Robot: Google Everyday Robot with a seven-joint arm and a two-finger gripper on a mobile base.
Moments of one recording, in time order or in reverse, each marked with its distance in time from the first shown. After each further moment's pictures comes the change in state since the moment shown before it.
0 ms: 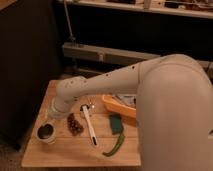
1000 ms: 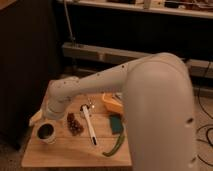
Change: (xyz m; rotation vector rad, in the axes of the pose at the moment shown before) arm -0.003 0.015 0.037 0.023 0.051 -0.018
